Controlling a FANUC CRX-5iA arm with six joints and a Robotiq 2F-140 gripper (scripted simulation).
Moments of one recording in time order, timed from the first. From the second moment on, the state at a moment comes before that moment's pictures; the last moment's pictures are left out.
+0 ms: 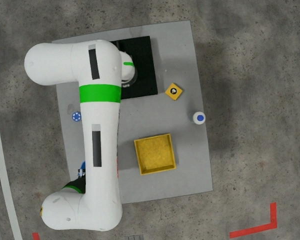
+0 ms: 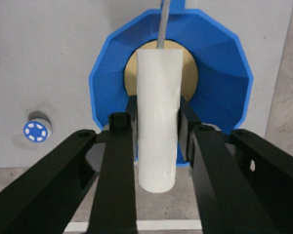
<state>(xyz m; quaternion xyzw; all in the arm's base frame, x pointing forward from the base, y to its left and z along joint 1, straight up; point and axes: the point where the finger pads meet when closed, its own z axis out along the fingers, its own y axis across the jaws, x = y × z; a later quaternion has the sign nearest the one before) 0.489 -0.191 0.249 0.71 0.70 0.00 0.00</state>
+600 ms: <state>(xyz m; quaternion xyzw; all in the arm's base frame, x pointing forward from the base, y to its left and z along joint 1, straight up) 0.489 -0.187 0.249 0.71 0.70 0.00 0.00</state>
